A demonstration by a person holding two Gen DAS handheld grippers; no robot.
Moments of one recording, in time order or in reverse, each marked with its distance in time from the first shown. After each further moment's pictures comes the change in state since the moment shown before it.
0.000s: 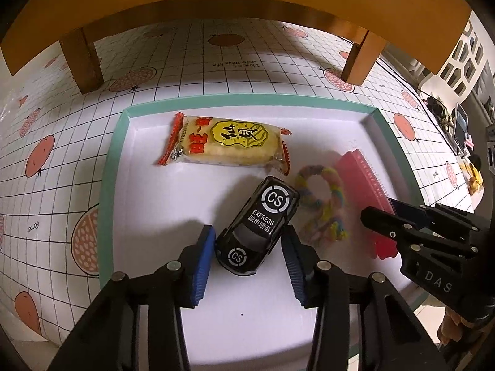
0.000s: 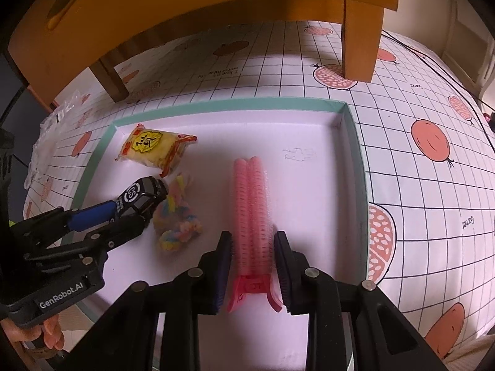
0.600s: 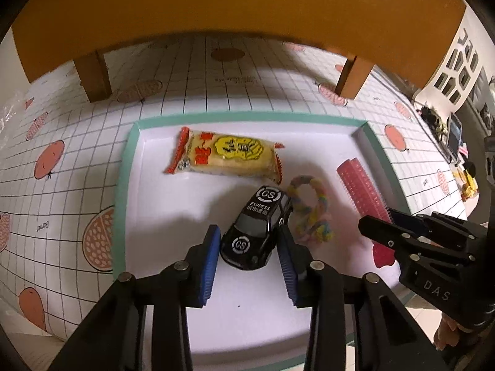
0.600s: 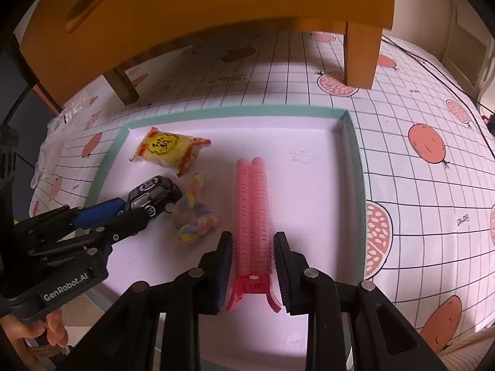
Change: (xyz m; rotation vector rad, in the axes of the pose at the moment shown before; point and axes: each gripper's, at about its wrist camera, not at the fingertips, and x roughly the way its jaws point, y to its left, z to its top) left arm -0.025 0.000 0.001 -0.013 -0.055 -0.013; right arm -0.022 0.006 -0.004 -0.007 -0.032 0.022
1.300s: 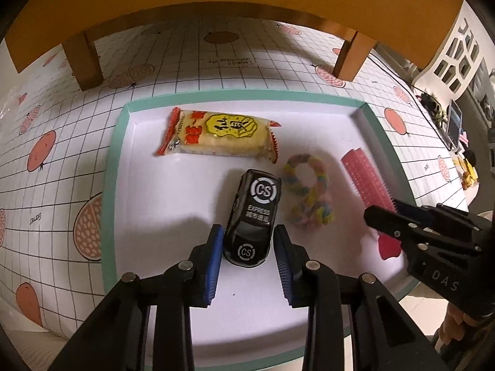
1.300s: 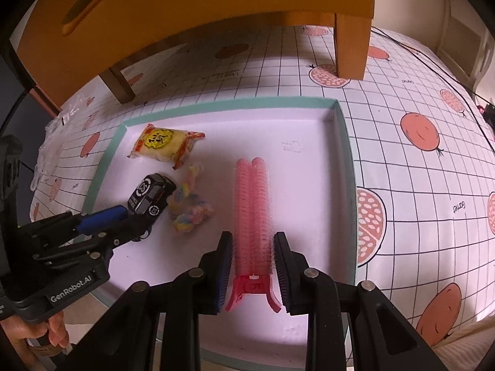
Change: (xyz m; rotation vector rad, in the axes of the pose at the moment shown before) left arm 0.014 -0.007 -0.006 0.018 0.074 -0.002; right arm 0.002 -0.007 -0.005 0.033 0.035 -0.009
